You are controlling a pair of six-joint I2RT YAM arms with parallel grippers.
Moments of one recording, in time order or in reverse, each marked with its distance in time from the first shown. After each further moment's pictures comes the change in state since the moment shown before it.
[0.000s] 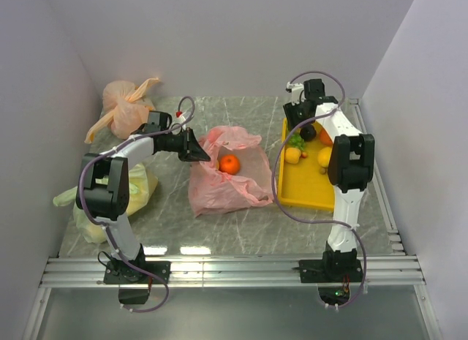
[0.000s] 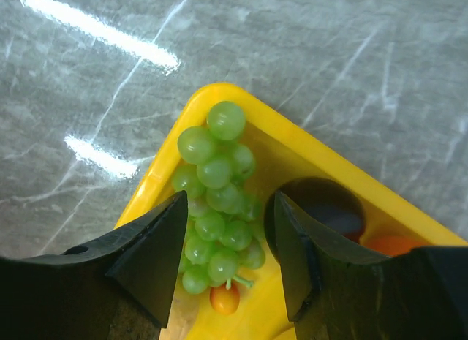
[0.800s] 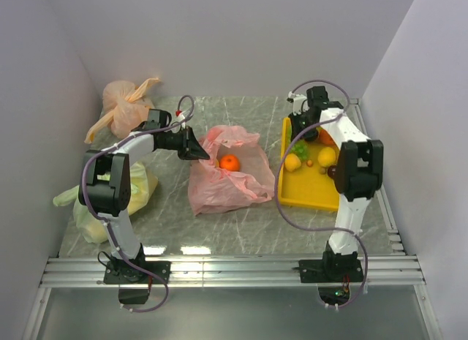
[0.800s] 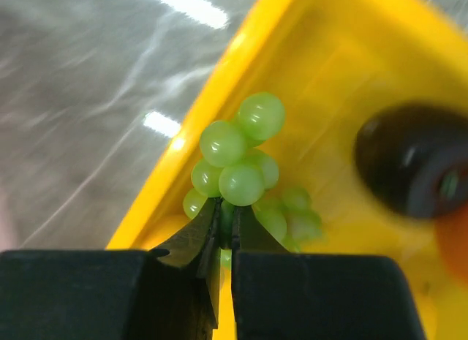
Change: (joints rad) left arm 0.014 0.049 0.049 -0.044 0.011 0.021; right arm -0.004 -0.097 -0.146 -0.097 -0.086 0.025
